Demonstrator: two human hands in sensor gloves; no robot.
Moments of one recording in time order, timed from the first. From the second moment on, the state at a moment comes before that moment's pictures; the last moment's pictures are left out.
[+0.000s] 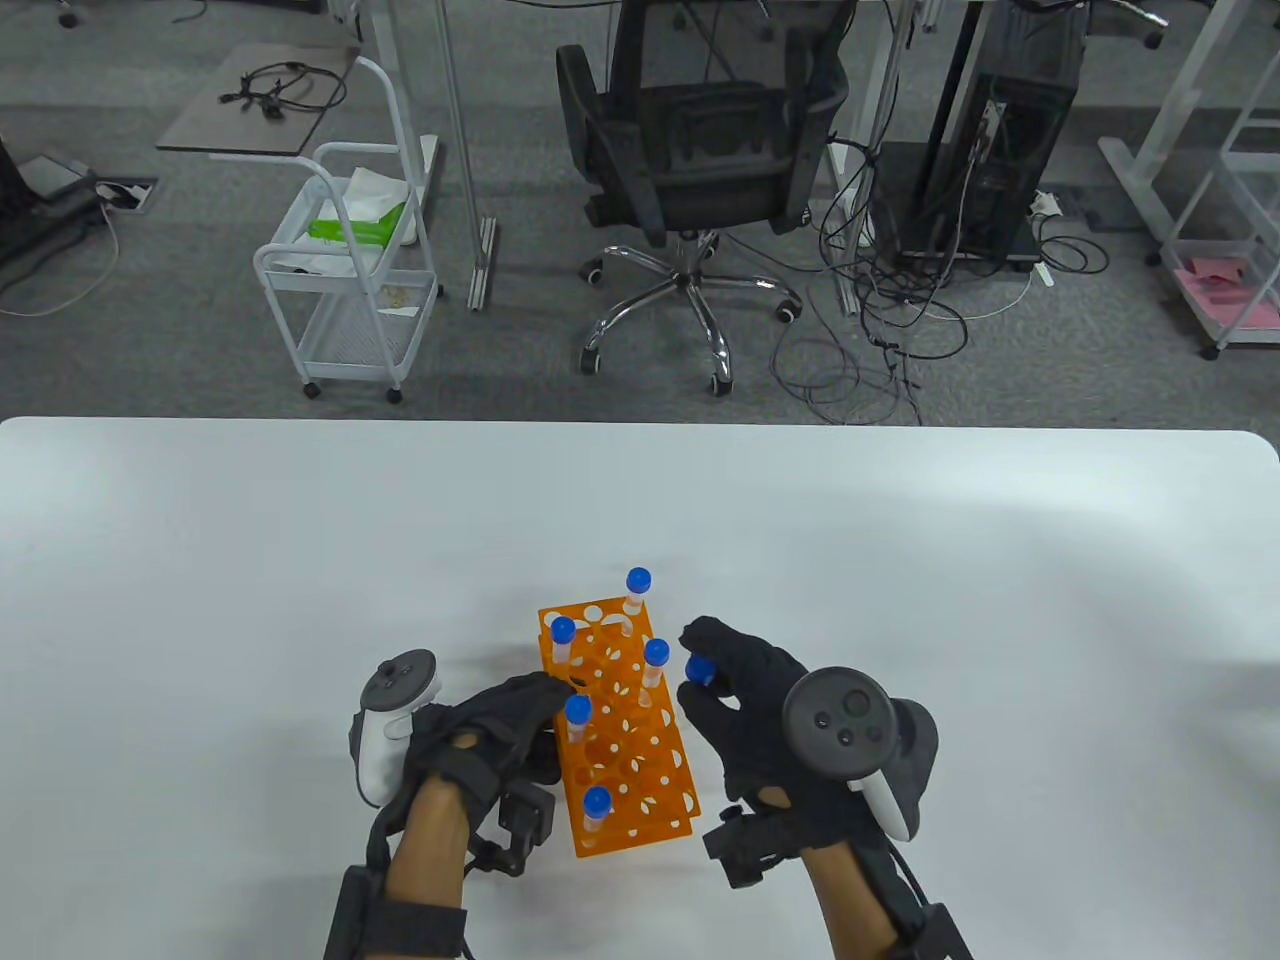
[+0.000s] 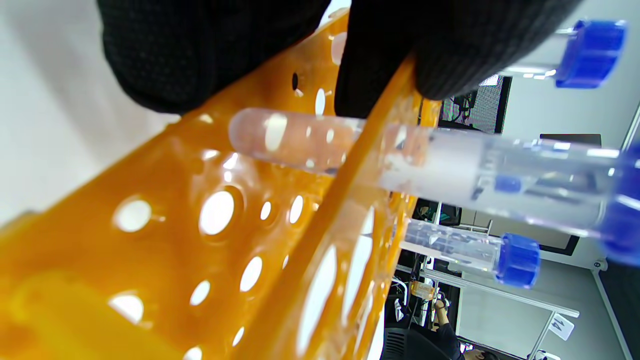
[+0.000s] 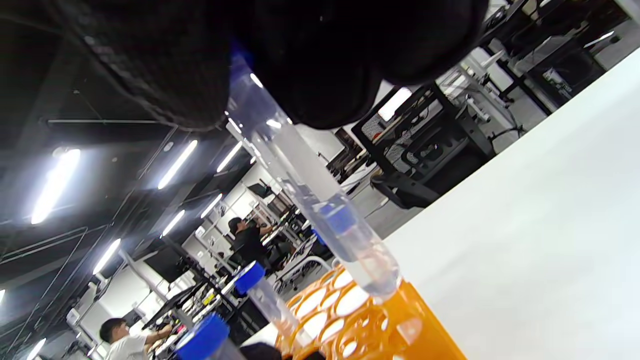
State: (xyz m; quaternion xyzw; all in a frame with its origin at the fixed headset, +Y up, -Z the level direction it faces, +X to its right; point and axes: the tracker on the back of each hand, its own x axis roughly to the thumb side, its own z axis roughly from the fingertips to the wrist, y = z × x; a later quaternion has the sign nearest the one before) left_hand -0.177 -0.762 -0.321 -0.25 0.09 0.68 0.68; right_hand 0.112 -0.619 -0.279 0.11 -0.07 0.92 0.37
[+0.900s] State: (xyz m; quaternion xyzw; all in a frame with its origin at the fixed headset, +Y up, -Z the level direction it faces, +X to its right) left_hand -0.183 -0.763 -0.321 -0.24 0.10 0.69 0.67; right_hand 0.092 -0.647 -0.291 0.15 0.04 0.94 0.30
